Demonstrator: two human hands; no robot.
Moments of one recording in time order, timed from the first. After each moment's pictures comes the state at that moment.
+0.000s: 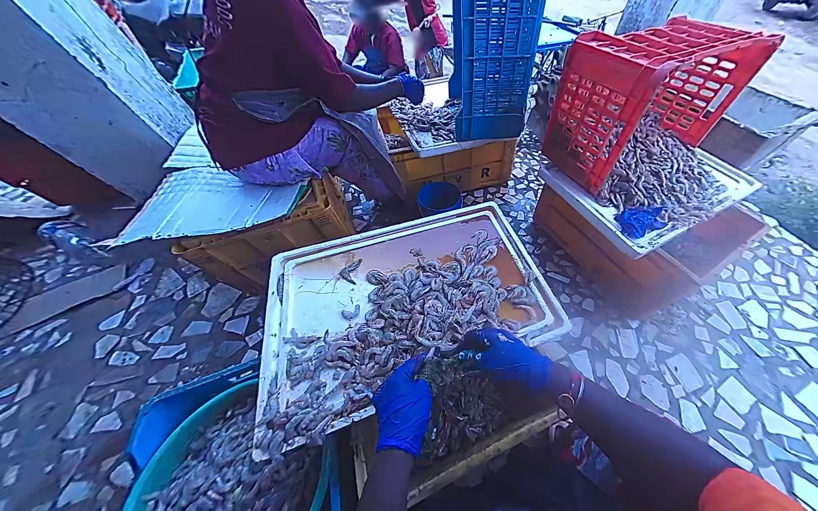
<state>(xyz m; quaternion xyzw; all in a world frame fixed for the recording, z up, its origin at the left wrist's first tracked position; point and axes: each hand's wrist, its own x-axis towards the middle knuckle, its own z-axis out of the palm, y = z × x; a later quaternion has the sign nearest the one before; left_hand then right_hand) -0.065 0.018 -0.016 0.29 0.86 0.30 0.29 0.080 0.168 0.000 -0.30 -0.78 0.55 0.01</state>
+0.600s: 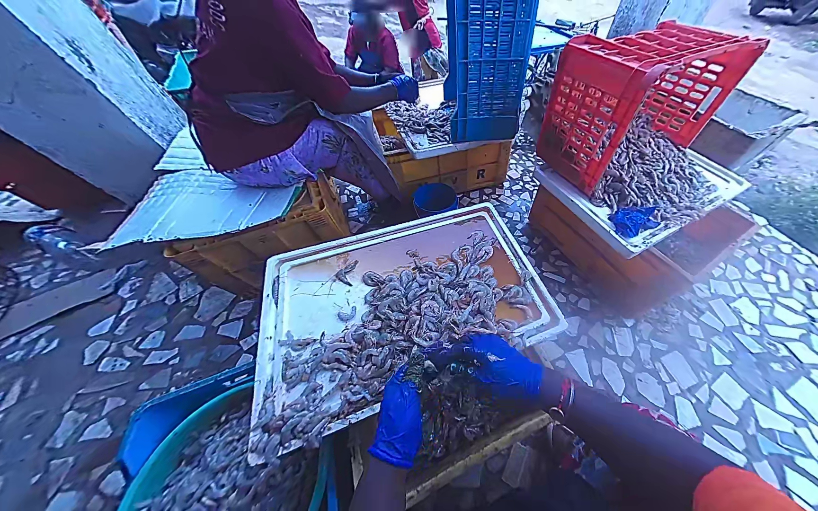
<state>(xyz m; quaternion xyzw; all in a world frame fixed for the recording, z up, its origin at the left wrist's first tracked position) -0.052 0.005 -0.031 0.18 0.69 0.61 0.35 0.083 0.158 -0.008 -0.15 -0.91 0.39 0.04</state>
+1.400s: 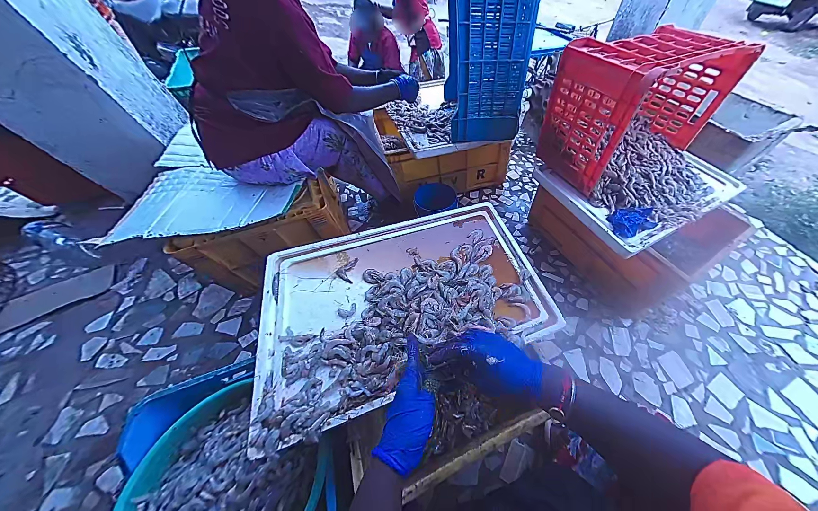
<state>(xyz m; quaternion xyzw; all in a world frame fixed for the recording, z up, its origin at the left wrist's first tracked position) -0.051 0.001 -0.022 0.32 0.68 0.52 0.40 0.082 0.151 0.007 -0.11 -0.91 0.38 0.10</state>
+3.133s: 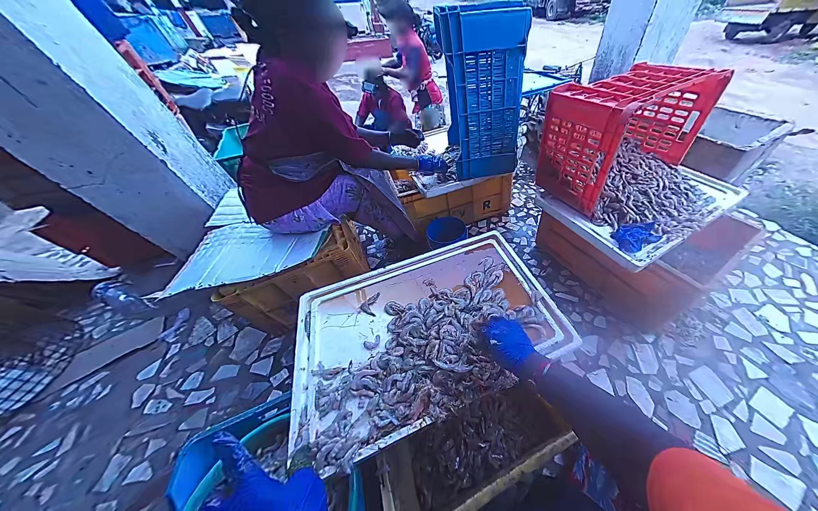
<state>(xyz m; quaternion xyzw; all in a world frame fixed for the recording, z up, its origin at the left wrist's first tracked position) -0.170 -0.099 -0.007 0.03 0.98 0.15 -0.12 0.045 0.215 -0.060 -0.37 -0.91 0.17 -0.06</state>
